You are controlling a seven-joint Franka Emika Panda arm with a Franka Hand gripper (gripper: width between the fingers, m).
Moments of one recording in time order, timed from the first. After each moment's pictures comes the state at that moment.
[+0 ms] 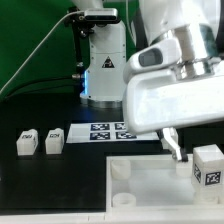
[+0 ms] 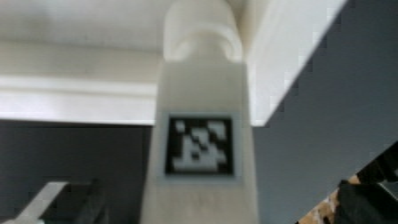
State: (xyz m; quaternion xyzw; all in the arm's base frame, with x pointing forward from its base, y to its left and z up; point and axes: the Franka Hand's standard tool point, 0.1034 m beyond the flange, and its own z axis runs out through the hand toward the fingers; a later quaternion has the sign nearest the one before) arm 0.625 0.119 0.104 -0.96 -0.08 -0.25 0.06
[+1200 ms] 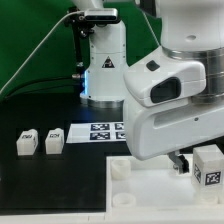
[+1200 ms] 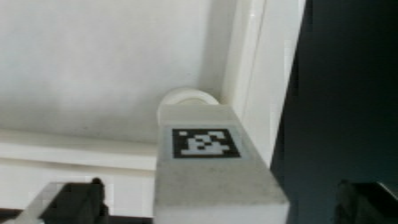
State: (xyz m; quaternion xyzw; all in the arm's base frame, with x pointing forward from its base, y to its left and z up) arm 0.633 0.114 0.086 -0.99 -0.10 0.08 0.10
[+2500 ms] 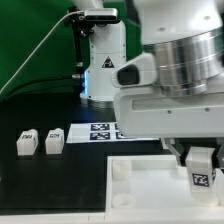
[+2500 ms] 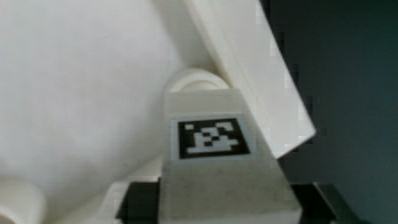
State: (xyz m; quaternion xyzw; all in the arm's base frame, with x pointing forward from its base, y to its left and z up) arm 0.634 0.099 0.085 -0.95 0.30 0.01 0.11
